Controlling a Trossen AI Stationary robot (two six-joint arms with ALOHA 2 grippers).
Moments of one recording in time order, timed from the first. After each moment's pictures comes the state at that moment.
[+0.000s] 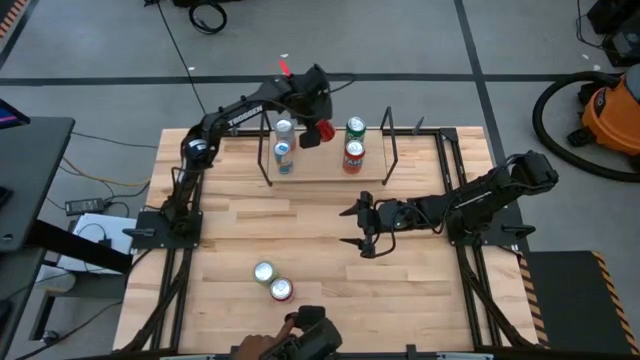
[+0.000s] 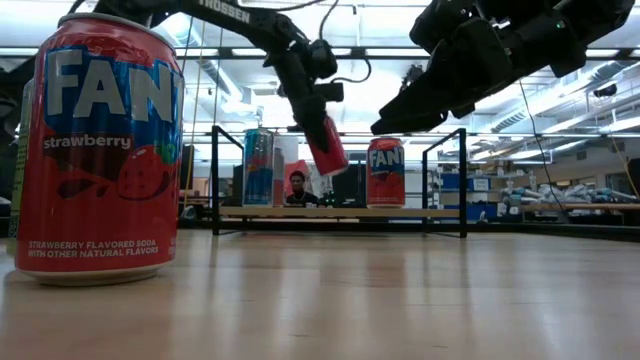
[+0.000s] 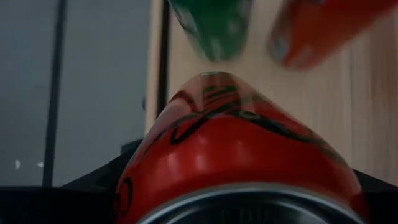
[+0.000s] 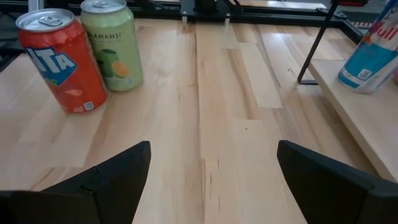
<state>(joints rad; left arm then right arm) 0.61 2.16 2.16 -1.05 0.09 0.59 0.17 1.42 0.60 0.37 0.21 0.03</state>
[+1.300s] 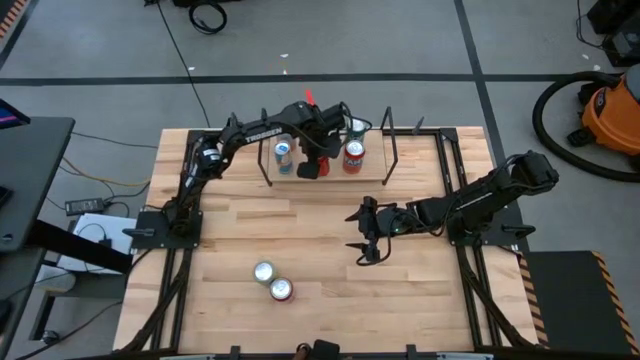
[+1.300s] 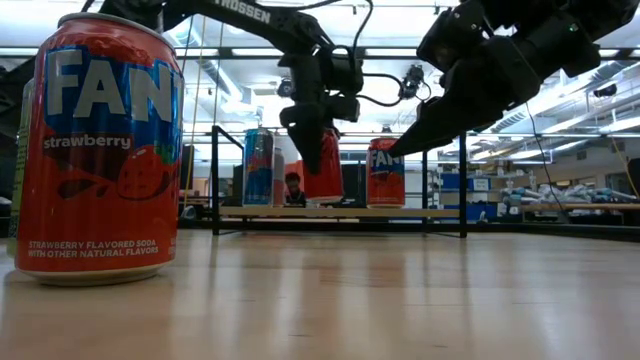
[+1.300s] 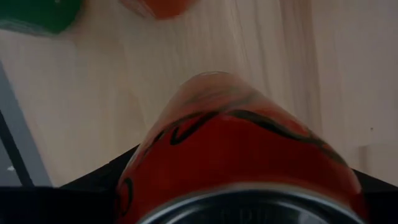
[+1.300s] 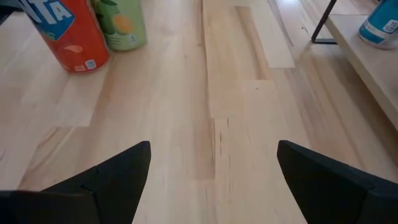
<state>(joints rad) 0.44 2.24 2.15 -1.26 0.03 0.67 0.20 1.42 0.60 0.24 0.22 0.09</state>
